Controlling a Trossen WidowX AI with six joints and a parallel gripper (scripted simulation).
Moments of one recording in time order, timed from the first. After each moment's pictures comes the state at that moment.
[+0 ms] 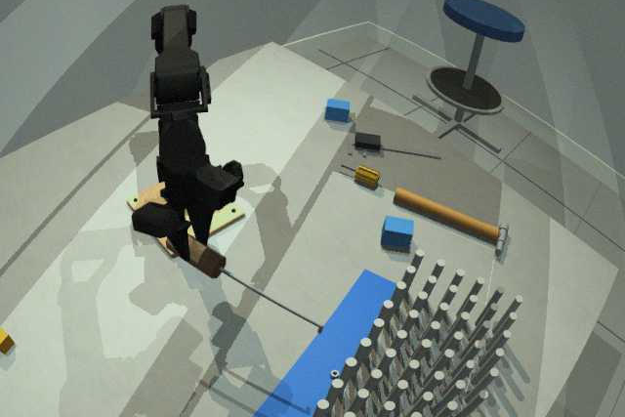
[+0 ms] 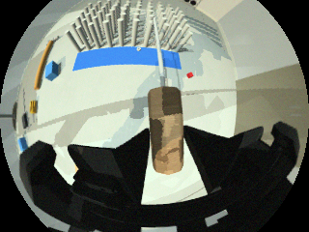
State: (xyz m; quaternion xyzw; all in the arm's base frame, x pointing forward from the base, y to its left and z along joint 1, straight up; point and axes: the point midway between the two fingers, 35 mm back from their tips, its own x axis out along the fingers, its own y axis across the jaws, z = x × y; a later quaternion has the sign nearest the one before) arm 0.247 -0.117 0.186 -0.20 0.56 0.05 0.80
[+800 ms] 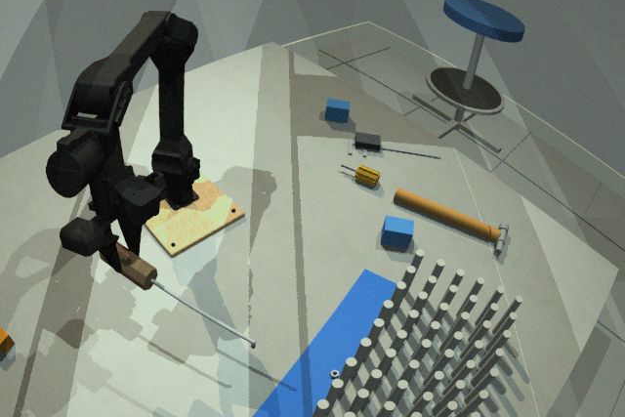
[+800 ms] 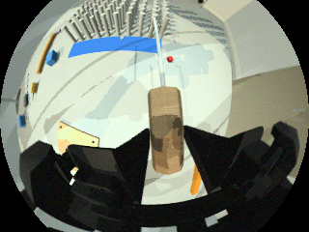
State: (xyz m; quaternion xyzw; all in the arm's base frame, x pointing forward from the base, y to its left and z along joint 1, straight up) arm 0.222 -0.225 0.206 -0.21 0.57 0.08 0.79
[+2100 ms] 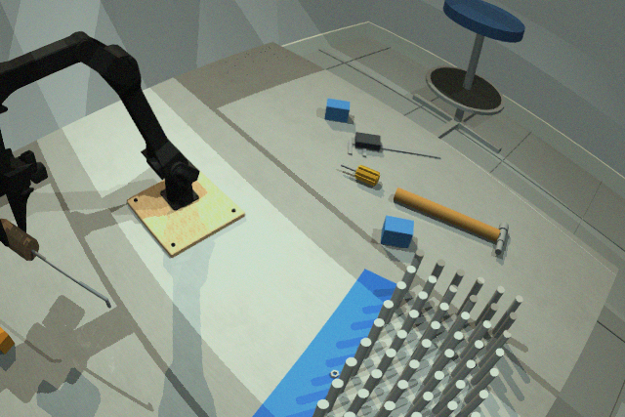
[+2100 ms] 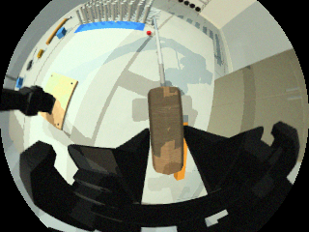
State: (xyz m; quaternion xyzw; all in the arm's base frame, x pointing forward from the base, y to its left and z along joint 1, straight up) arm 0.069 -0.377 0.213 -0.25 0.54 0.10 0.80
